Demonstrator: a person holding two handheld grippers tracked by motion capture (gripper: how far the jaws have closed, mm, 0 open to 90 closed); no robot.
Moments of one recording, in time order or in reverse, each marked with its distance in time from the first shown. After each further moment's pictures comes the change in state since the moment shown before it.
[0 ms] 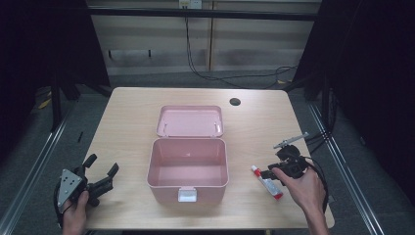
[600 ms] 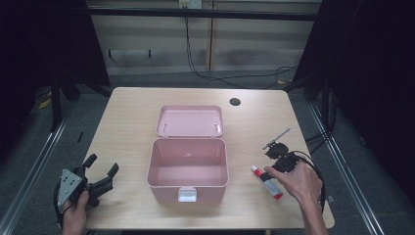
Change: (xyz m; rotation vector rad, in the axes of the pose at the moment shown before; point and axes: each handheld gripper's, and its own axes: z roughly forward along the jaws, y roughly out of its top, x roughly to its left) left arm 0.000 0.000 0.000 0.000 0.000 0.001; right arm -0.006 0.018 0.026 0.244 -0.031 -0.074
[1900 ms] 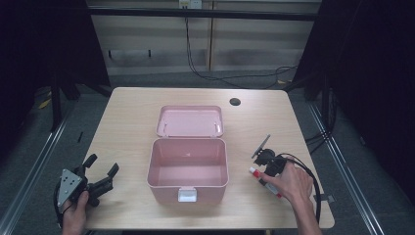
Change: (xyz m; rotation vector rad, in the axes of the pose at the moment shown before) left arm 0.000 0.000 0.000 0.003 -0.006 0.004; right arm 0.008 0.012 0.036 0.189 -0.120 -0.121
